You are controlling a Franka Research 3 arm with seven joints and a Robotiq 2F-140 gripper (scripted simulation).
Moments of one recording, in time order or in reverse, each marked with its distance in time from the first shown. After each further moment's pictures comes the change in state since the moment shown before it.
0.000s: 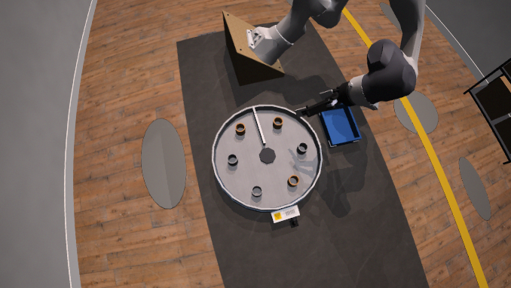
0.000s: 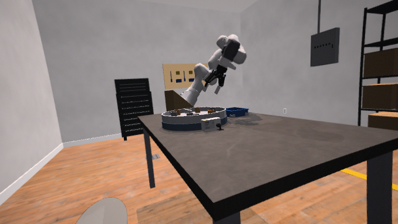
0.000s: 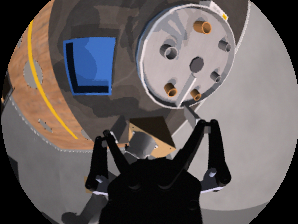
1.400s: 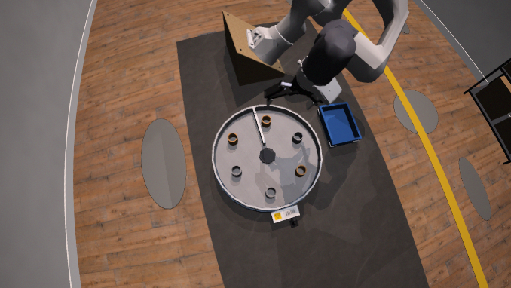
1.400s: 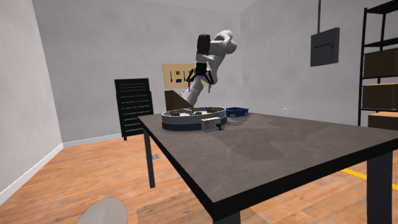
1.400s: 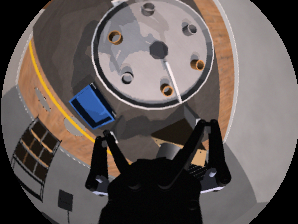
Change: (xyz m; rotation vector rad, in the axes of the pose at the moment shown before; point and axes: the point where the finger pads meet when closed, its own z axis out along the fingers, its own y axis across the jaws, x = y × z) arm -0.042 0.071 0.029 0.284 0.220 0.620
